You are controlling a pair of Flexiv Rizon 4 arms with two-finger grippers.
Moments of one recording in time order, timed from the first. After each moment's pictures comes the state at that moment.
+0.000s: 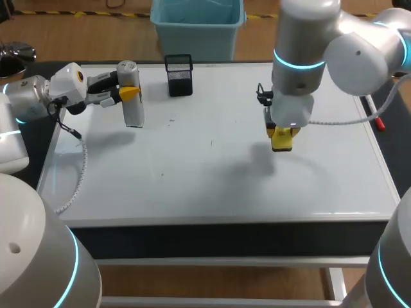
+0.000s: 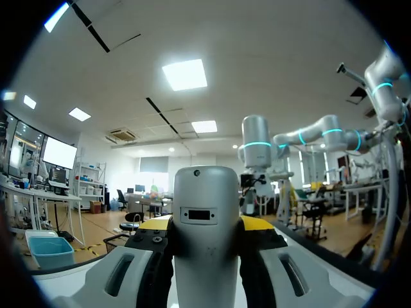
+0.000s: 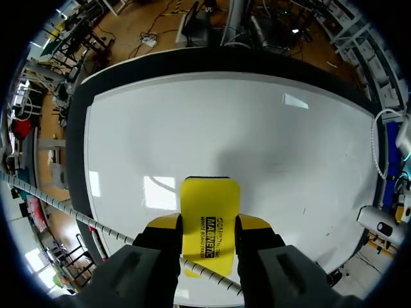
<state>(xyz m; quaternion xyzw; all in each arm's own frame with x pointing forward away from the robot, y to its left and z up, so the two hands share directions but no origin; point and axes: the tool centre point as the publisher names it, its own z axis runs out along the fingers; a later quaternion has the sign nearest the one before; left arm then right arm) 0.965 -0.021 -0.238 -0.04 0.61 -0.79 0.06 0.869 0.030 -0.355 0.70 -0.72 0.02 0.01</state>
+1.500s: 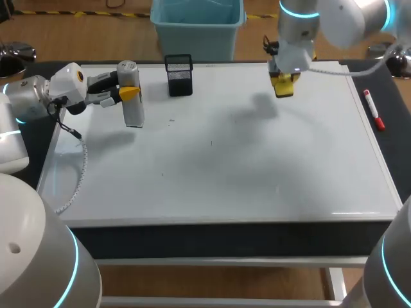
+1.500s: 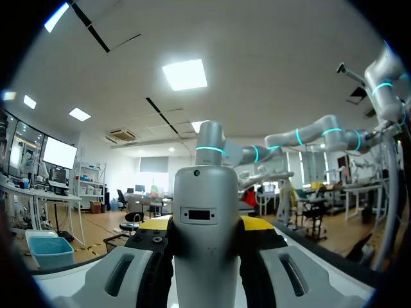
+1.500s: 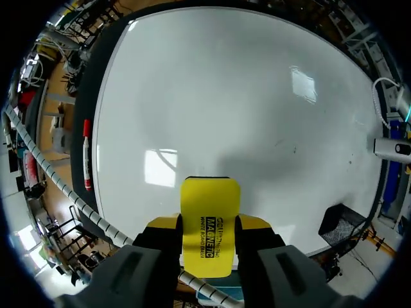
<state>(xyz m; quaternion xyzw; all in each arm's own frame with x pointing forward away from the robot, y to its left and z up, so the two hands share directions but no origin) 0.965 -0.021 -0.238 -0.04 0.61 -0.79 0.06 1.076 0.007 -0.353 0.73 -0.68 0.05 -0.02</state>
